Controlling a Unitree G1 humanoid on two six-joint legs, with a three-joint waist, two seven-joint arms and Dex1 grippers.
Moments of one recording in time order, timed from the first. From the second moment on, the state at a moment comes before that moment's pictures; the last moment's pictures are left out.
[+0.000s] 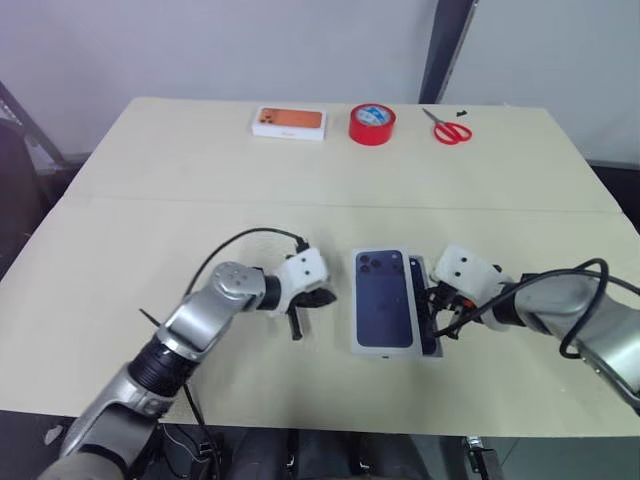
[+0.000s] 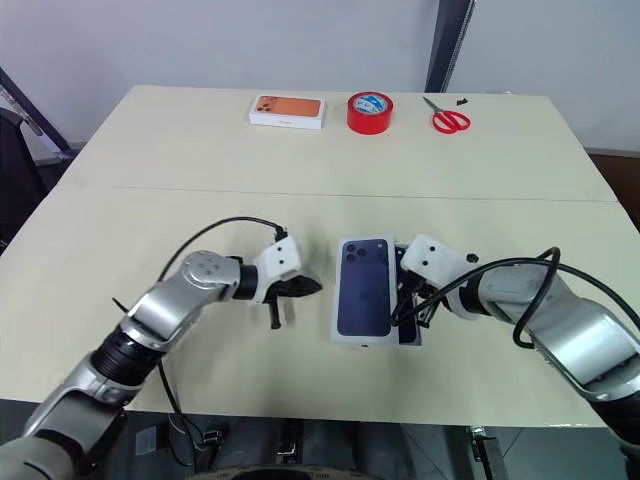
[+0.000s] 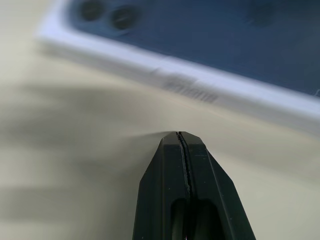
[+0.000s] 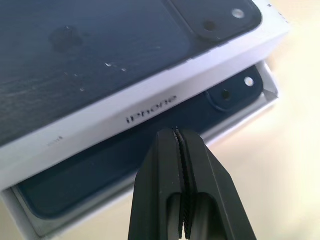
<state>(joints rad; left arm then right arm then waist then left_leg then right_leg) -0.52 0.43 -0.47 -0.14 -0.16 0.63 -0.89 -0.28 -1.07 0.16 -0.64 0.43 1.03 0.64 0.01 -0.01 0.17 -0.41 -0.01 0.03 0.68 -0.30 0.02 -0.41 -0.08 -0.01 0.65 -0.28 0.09</state>
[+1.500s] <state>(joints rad) -0.53 0.30 -0.44 -0.13 -0.18 0.65 -0.86 -0.20 -1.08 0.11 -0.64 0.34 1.04 0.69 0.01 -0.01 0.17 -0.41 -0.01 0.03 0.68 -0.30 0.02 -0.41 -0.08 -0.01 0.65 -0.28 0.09</state>
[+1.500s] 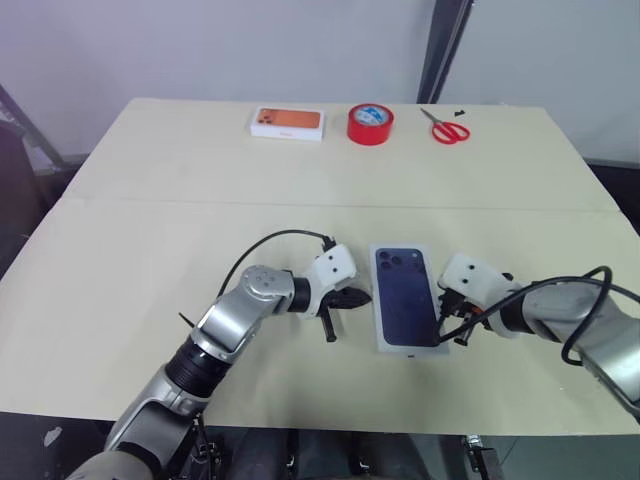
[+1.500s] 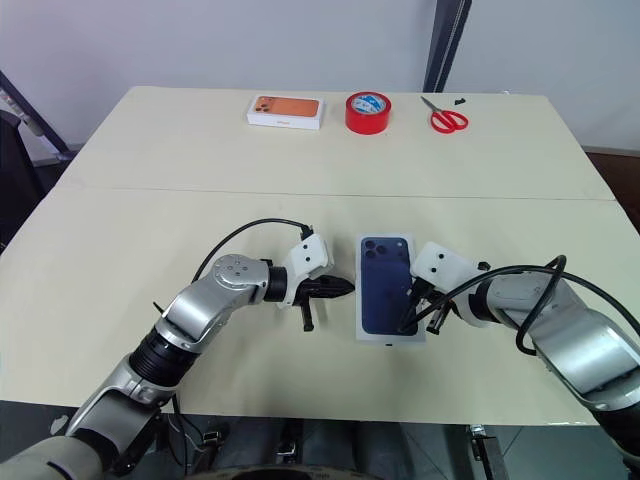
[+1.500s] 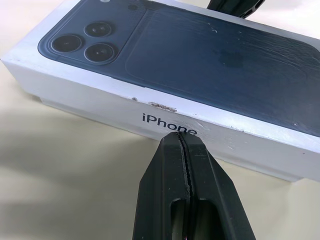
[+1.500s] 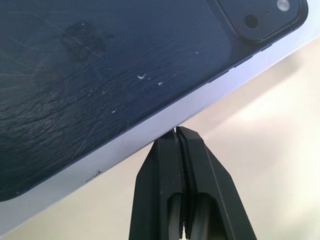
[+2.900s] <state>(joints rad) -0.53 0.29 -0.44 -0.12 -0.18 0.65 -0.82 -0.20 -1.07 0.11 -0.61 0.32 1.03 0.69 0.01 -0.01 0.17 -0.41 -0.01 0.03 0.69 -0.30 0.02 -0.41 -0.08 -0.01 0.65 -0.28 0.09</state>
